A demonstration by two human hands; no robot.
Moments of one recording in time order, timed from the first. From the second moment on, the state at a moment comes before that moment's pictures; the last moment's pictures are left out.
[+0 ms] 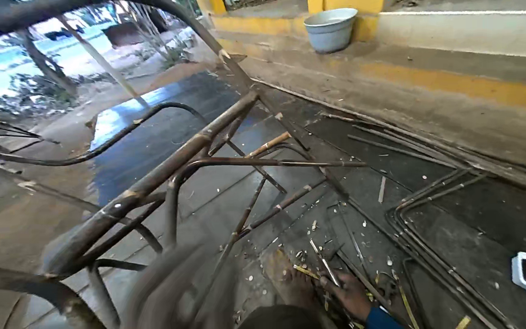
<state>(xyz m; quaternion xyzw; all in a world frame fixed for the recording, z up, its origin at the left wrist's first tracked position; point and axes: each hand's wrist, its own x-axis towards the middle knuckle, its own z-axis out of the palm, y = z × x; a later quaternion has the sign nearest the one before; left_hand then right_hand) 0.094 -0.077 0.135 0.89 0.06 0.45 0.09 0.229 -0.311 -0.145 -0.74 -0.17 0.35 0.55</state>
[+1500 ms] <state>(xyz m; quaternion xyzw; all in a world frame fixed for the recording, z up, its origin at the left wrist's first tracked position) 0.300 0.029 0.140 0.96 0.07 0.20 -0.16 0.302 -0.134 -0.050 0.02 -0.07 0.35 0.93</state>
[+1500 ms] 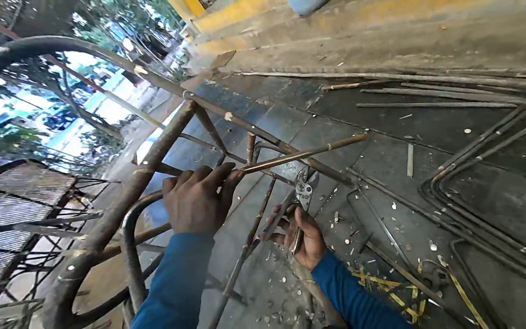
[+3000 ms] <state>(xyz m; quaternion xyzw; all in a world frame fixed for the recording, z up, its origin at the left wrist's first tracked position) 0.358 -0.063 0.116 0.99 0.03 0.08 -0.12 0.226 -0.345 -0.153 -0.72 -0.08 0.46 0.51</state>
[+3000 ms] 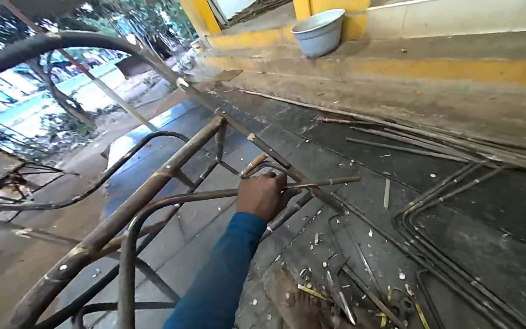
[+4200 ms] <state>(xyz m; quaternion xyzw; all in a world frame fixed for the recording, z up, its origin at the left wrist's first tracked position) 0.362 -0.085 0.102 0.96 0.15 0.07 -0.22 0.327 -0.224 -0.033 -0.64 -0.07 0.27 0.72</state>
